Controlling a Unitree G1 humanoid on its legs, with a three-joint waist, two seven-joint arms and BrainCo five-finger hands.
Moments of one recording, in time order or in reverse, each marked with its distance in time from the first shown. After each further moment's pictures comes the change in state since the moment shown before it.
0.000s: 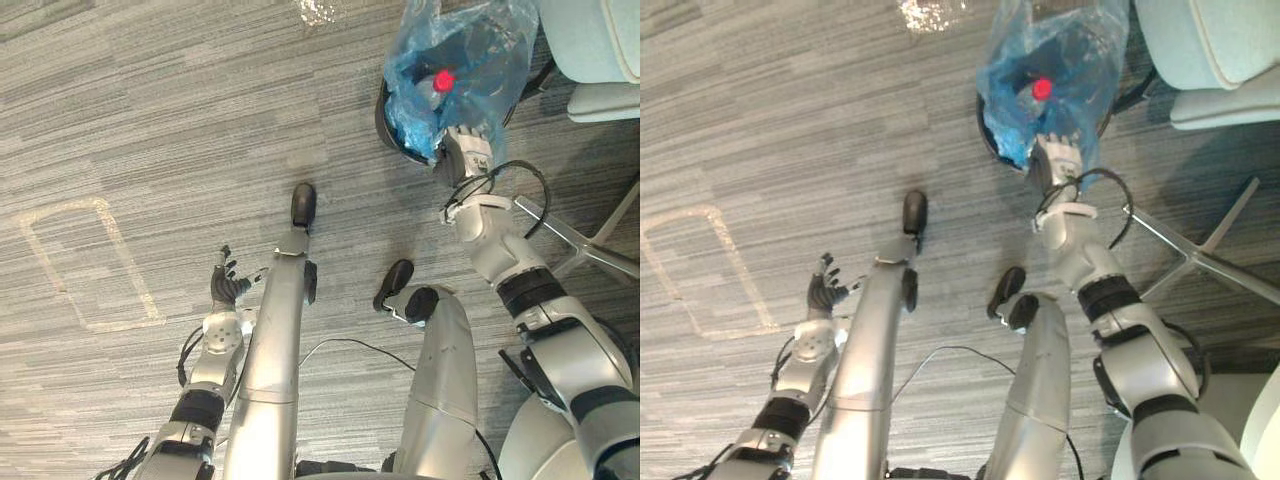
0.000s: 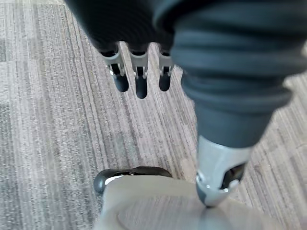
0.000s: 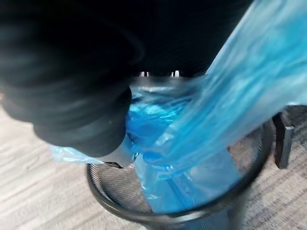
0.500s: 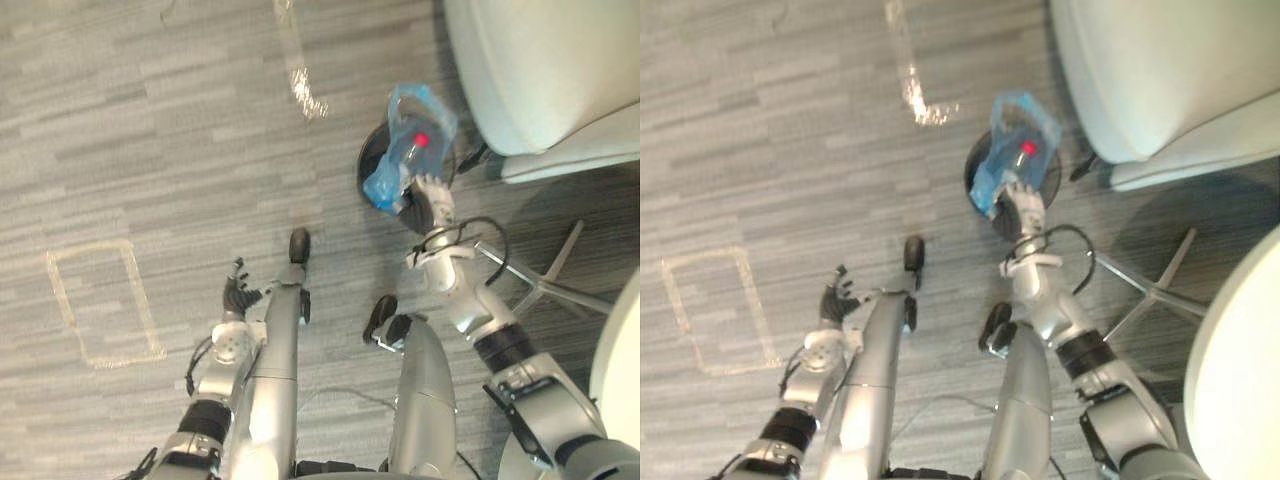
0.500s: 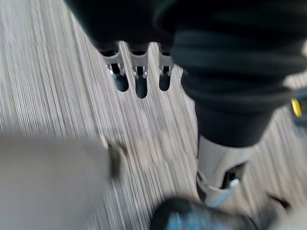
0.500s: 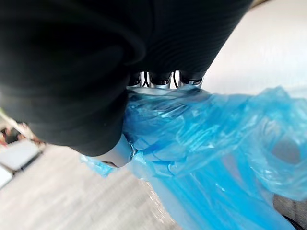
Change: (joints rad) left arm 0.083 -0.101 -0.055 0.013 0.082 0.037 -0.073; right arm 0.404 0.177 -0.040 -0.365 -0.002 0.007 0.006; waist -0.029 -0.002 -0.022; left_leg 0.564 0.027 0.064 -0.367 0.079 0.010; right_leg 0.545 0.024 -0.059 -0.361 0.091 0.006
